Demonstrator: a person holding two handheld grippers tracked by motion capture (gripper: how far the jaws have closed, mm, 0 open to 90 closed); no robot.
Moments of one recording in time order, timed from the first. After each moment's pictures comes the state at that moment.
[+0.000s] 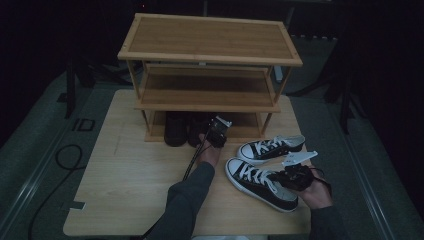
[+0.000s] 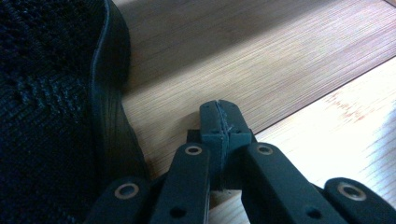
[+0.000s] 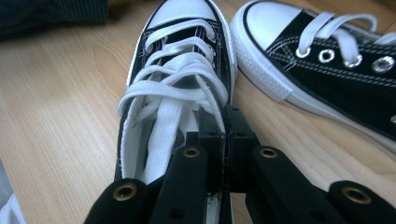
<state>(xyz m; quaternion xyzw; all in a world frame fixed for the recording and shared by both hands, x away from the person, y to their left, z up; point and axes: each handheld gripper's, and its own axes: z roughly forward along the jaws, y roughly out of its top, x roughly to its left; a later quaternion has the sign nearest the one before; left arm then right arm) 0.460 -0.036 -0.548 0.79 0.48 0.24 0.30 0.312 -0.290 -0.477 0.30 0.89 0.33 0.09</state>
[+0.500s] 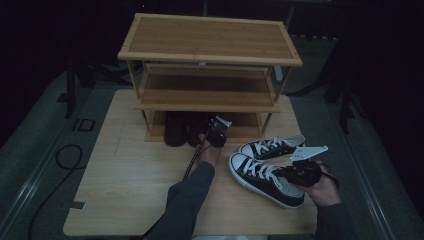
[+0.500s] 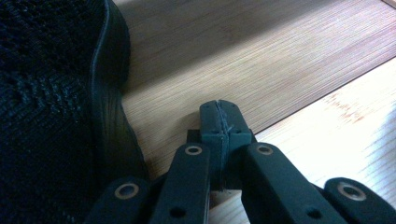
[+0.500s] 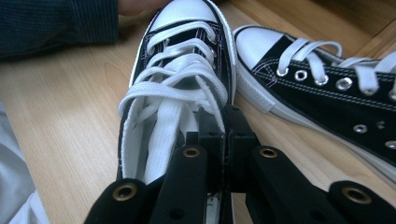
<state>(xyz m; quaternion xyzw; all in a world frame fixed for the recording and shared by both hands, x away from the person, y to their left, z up) 0.461 -0.035 -0.548 0.79 0.48 0.24 0.30 0.313 -0.302 -0.452 0.29 0.88 0.35 0.09</state>
